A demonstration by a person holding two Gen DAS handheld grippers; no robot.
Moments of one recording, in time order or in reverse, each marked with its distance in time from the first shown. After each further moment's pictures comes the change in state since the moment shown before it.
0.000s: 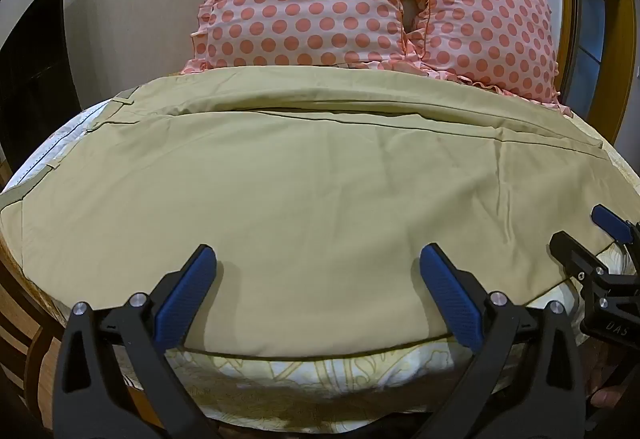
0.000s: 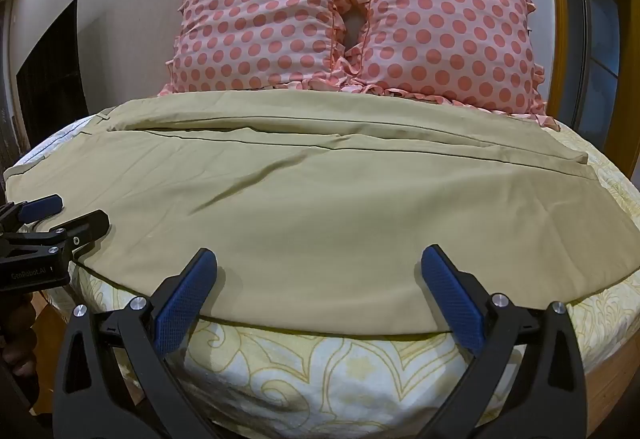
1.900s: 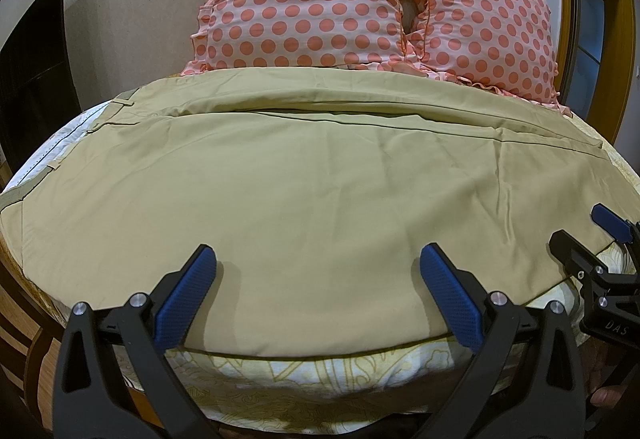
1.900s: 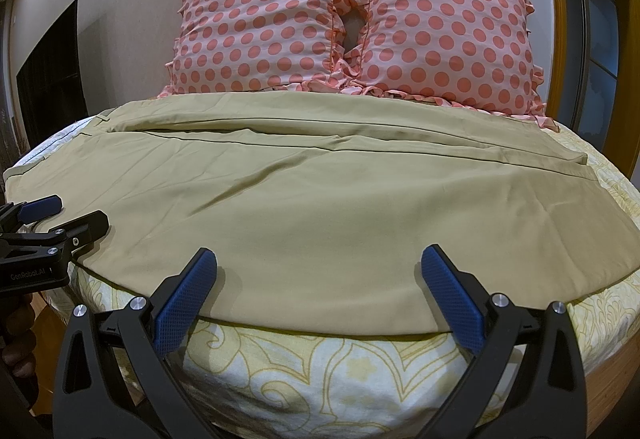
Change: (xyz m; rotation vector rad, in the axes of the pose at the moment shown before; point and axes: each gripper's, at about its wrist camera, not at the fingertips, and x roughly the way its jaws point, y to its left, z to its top) left arm 0.000 0.000 0.000 0.000 -0.002 0.001; right arm -0.001 0.001 0.000 -0.001 -0.005 0.000
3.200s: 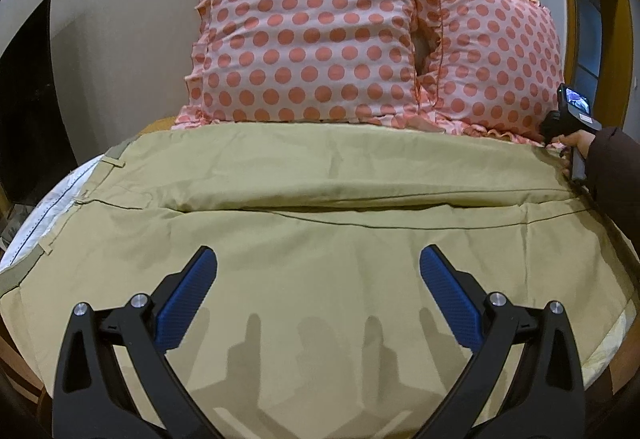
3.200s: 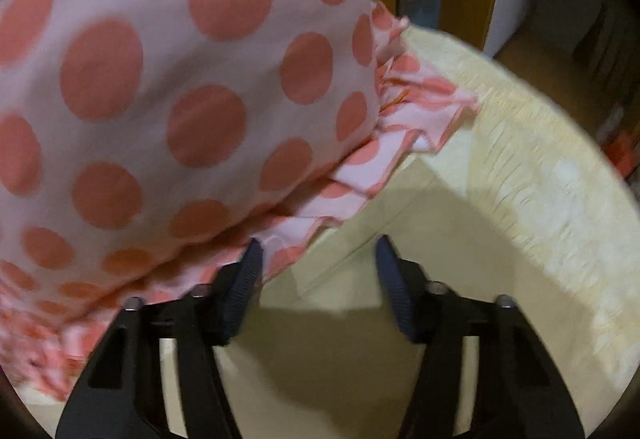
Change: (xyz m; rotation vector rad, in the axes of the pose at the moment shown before) left arm 0.030 0.024 0.080 0.017 -0.073 -0.016; right arm 0.261 -0.304 0.194 0.636 0.368 -0.614
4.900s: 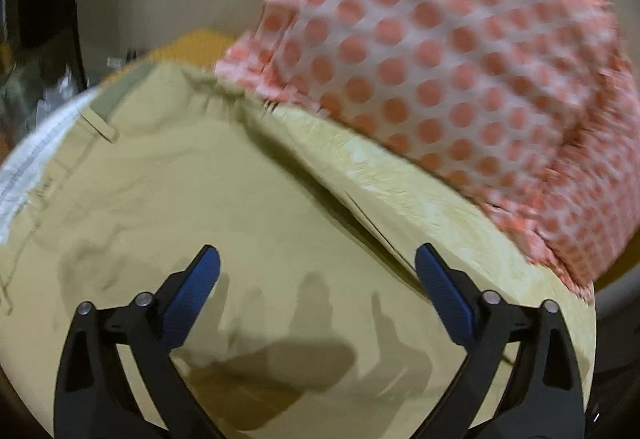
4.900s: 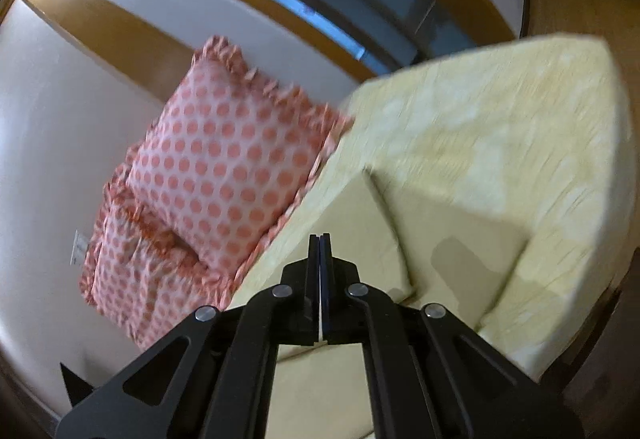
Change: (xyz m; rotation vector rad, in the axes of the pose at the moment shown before) left arm 0.152 0.142 0.117 -0.472 0.320 0.007; right arm -0.160 -0.288 -0.190 0.463 -0.292 0.749
